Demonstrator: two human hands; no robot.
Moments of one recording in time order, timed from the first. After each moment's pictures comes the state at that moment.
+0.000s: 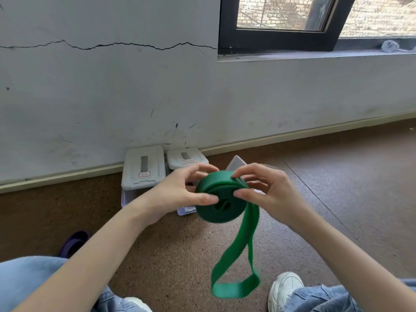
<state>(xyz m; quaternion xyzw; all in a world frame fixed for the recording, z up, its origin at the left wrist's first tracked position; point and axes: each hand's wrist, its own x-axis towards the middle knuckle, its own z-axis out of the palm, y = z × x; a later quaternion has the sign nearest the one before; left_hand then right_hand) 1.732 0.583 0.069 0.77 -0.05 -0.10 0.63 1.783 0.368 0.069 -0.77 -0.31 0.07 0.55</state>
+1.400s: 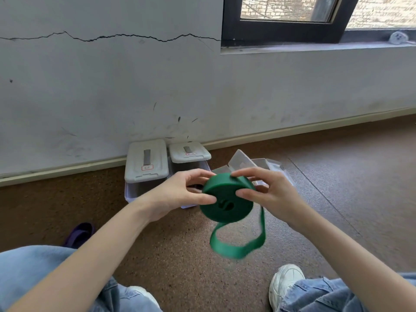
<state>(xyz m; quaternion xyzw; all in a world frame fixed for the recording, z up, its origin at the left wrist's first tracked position) 1.733 0.590 0.045 0.76 -0.04 -0.15 0.64 1.781 0.367 0.052 -0.79 -0.29 0.10 0.53</state>
